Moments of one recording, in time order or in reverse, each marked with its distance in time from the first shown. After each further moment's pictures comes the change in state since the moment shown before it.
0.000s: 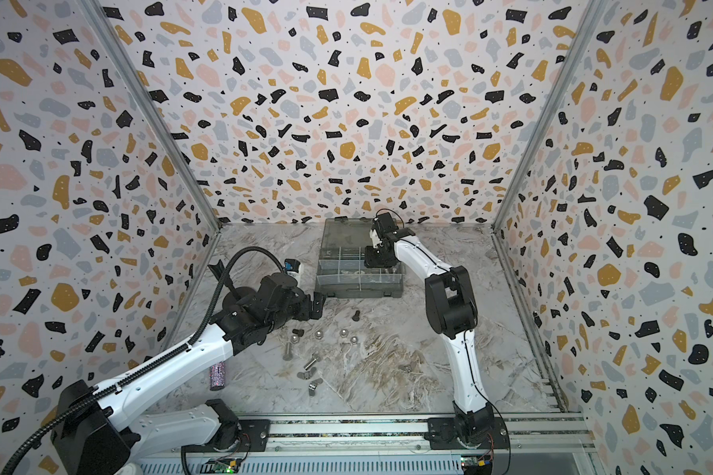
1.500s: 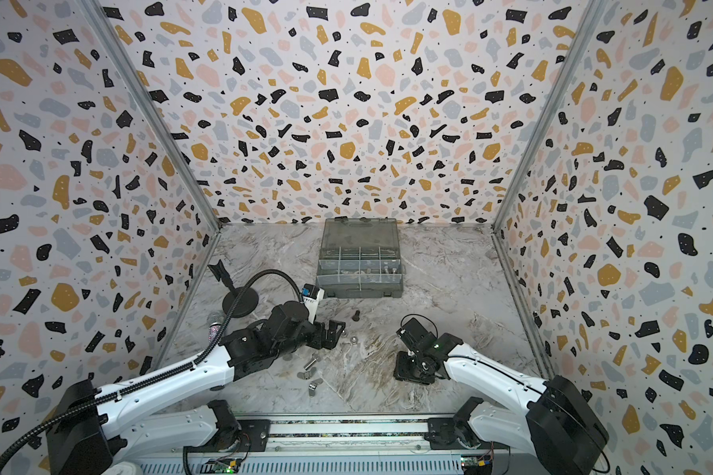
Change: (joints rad) left arm -0.213 -0.065 -0.178 0.164 0.077 -0.081; right arm 0.280 -1.089 -1.401 0.089 0.004 0.548
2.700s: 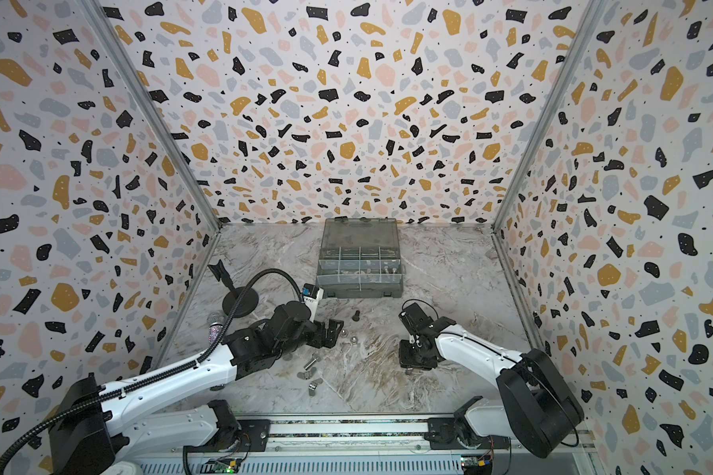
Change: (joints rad) left arm 0.000 0.019 0.000 -0.002 -0.056 0.014; right arm -0.115 0.185 0.101 -0.019 0.056 -0.206
